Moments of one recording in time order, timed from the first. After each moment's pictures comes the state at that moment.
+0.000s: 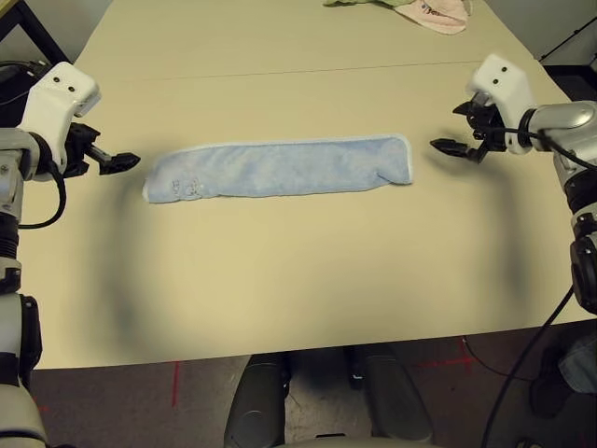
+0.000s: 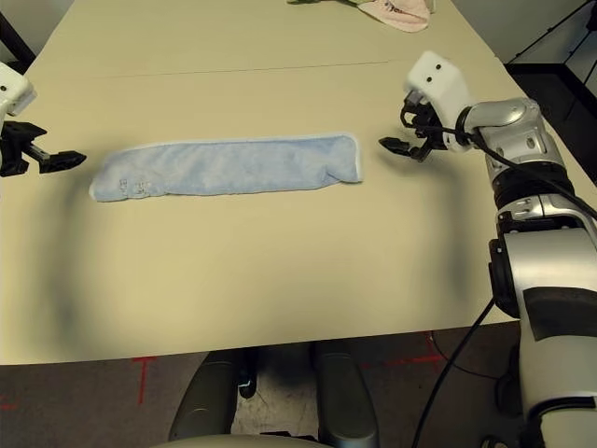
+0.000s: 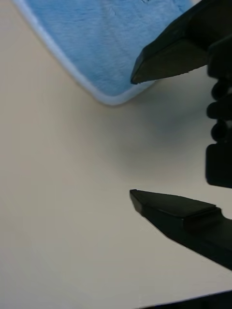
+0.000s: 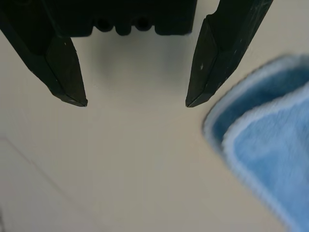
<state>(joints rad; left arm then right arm) -0.91 1.05 0.03 0.57 -0.07 0.52 -0.93 -1.14 -0.68 0.01 1.03 -0.06 -0.01 0.90</state>
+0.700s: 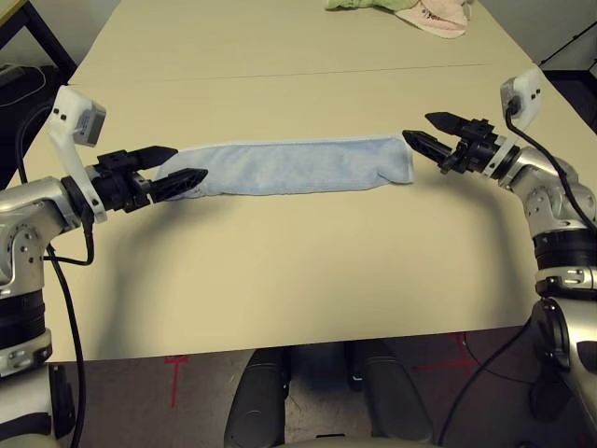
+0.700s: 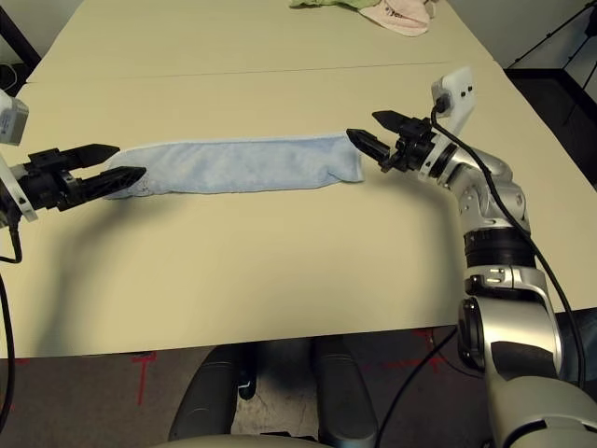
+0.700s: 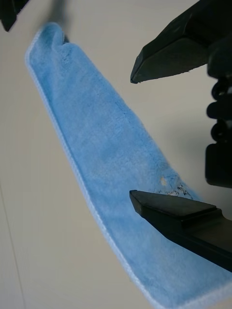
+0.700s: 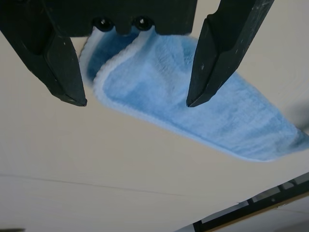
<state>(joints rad) -0.42 0.82 0.35 -0.06 -0.53 0.74 -0.95 -0.72 -0.47 -0.19 0.50 0.38 0.25 0.93</state>
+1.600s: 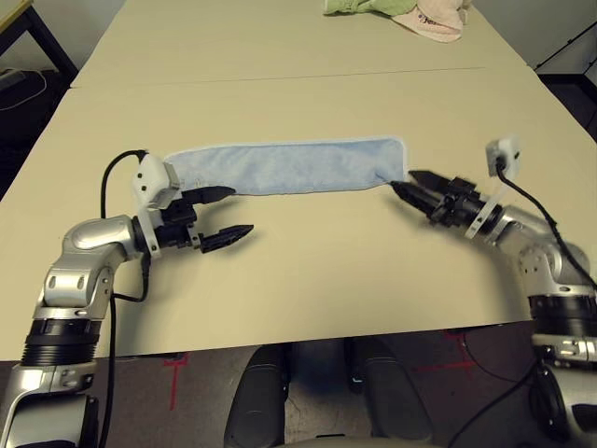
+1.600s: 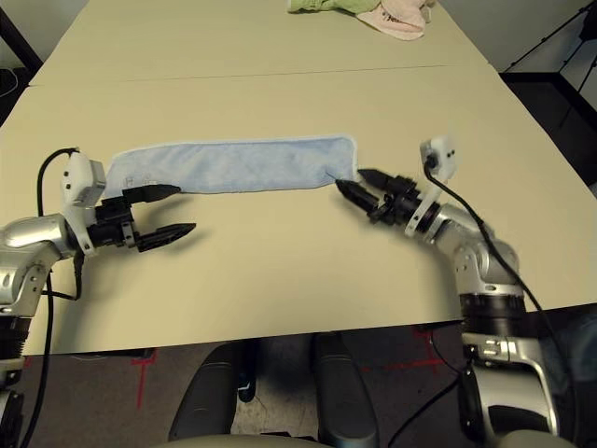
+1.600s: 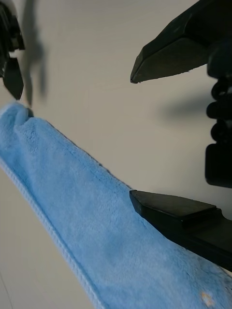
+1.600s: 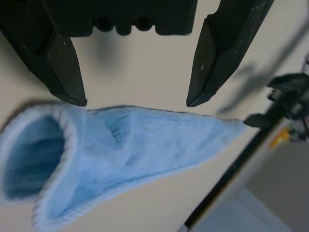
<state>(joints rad) -0.34 0.72 0.11 0.04 -0.42 0.26 -1.11 -0.38 -0.36 -0.30 0.03 0.75 0.79 0.69</state>
